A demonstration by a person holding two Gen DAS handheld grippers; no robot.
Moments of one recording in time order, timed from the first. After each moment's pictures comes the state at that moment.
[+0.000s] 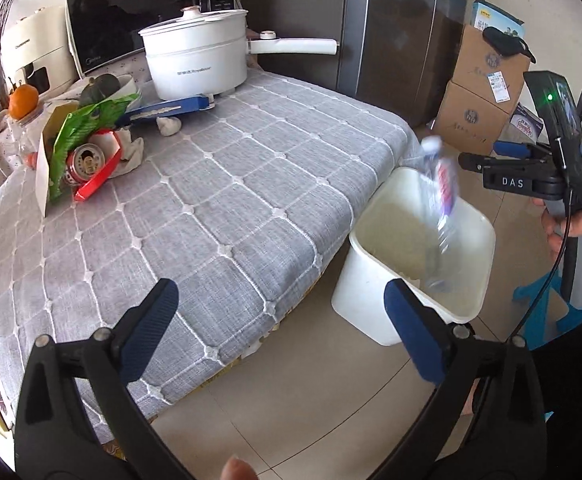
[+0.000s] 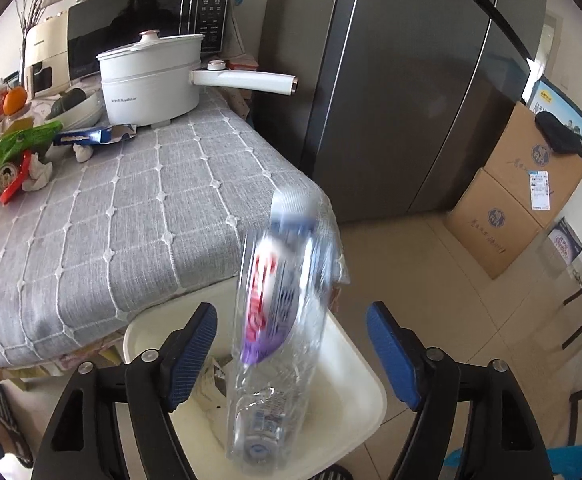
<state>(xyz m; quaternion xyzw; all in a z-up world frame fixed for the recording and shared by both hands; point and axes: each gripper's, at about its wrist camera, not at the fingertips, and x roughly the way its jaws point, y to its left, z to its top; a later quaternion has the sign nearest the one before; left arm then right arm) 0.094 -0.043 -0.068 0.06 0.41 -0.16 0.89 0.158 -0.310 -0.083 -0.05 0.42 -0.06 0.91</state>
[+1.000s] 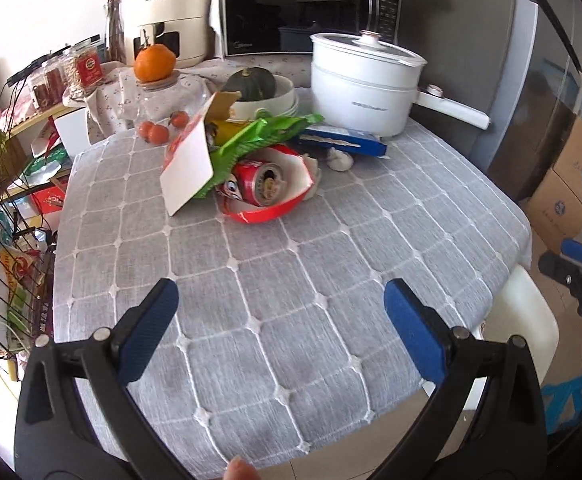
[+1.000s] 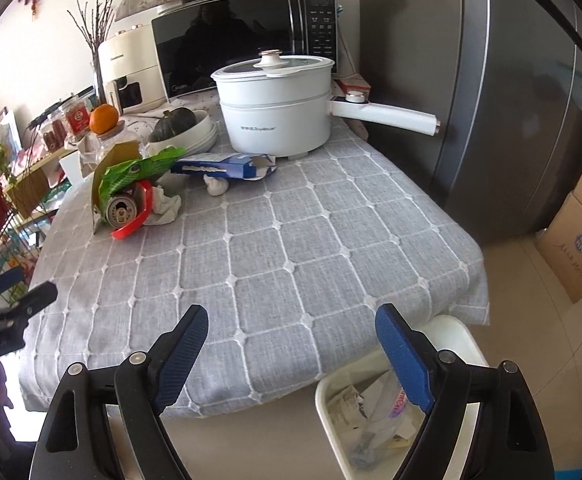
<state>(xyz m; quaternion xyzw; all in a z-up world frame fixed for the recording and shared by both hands) 0.178 0.093 -0.047 -0.03 0.40 0.02 0.92 0.198 -0.172 -0.038 0.01 0.42 0.09 0.90</state>
